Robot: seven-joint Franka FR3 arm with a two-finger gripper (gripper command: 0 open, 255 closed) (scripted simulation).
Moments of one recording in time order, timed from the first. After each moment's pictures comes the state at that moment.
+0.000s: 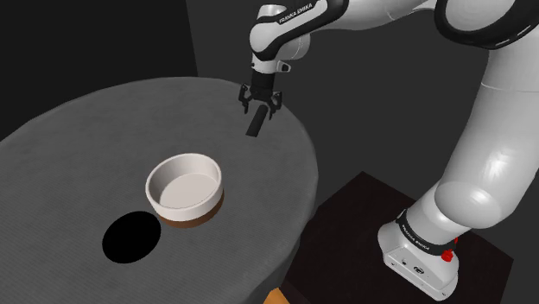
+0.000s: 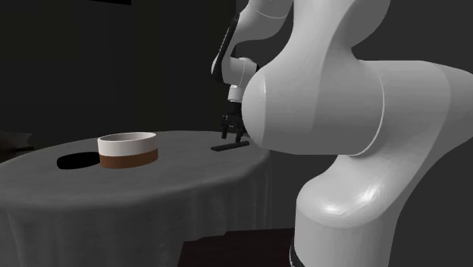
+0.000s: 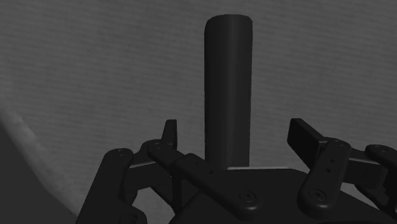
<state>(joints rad) -0.08 0.36 0.21 -1.84 0.16 2.10 0.96</state>
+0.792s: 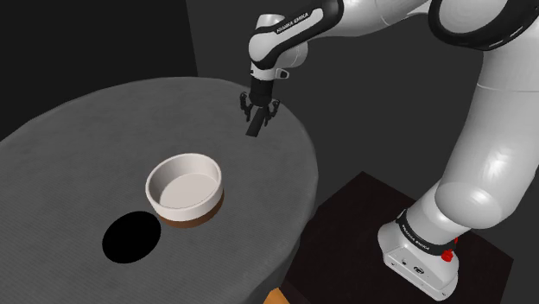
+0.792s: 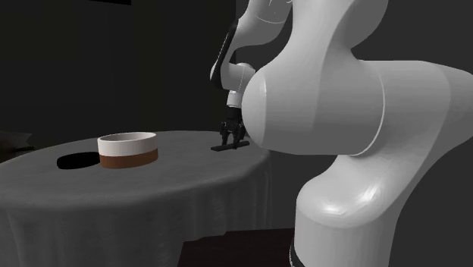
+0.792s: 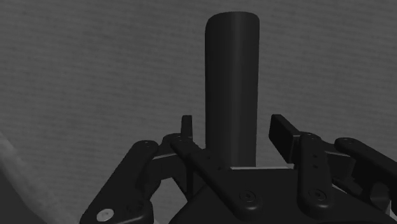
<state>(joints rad) -0.07 0.38 0.22 -1.87 0.16 2.15 0.97</state>
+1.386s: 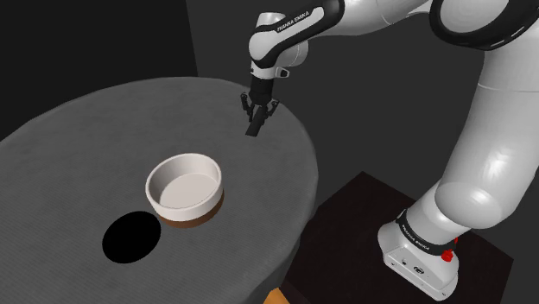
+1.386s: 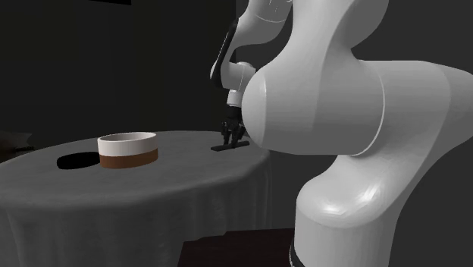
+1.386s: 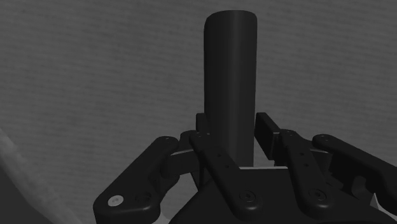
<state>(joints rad) -0.07 0.38 0.21 -1.86 0.16 2.16 0.97</state>
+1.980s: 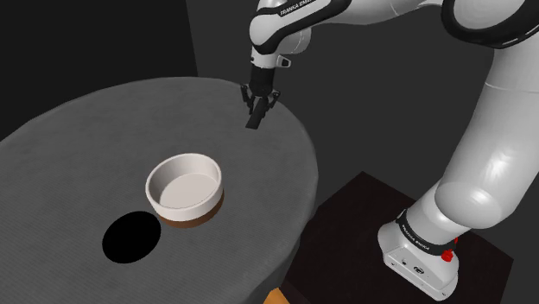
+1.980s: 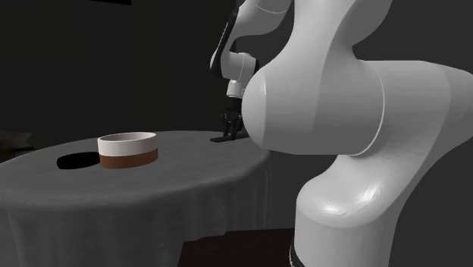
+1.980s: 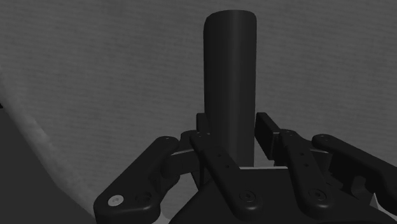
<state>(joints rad) -0.07 0.33 0.22 -1.83 0.16 2.07 0.98</state>
